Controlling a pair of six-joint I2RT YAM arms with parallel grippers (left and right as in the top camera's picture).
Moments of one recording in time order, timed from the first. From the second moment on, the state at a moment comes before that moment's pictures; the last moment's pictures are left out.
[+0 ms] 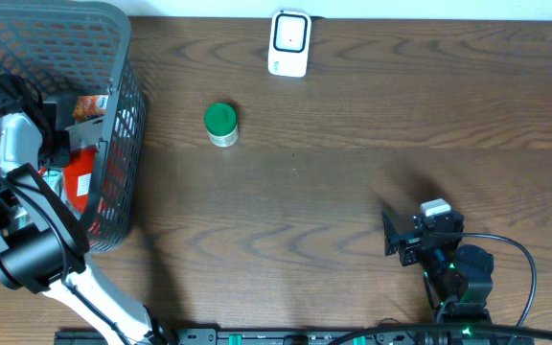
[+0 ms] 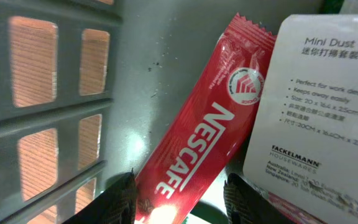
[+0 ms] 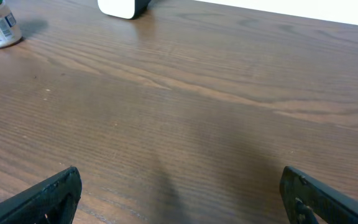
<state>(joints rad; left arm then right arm) 0.51 2.04 1.49 -0.62 -0.17 0.47 0.02 0.34 0.01 -0.04 -0.22 -0.11</state>
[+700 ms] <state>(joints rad) 0.51 2.07 1.49 -0.60 -0.17 0.48 0.02 0.34 0.01 -0.05 -0.21 -0.11</state>
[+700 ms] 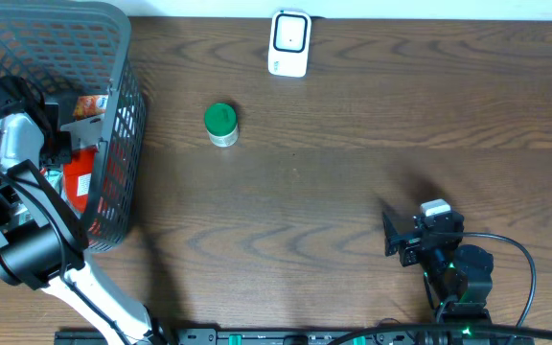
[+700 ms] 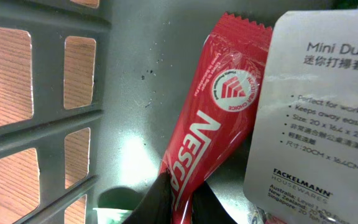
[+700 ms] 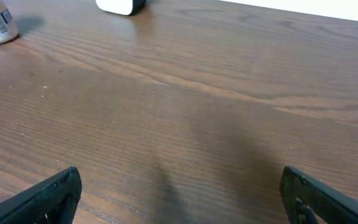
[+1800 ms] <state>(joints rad) 0.51 1.74 1.49 -0.58 -0.16 0.45 0.02 0.35 0.01 -0.04 -0.21 -0.11</state>
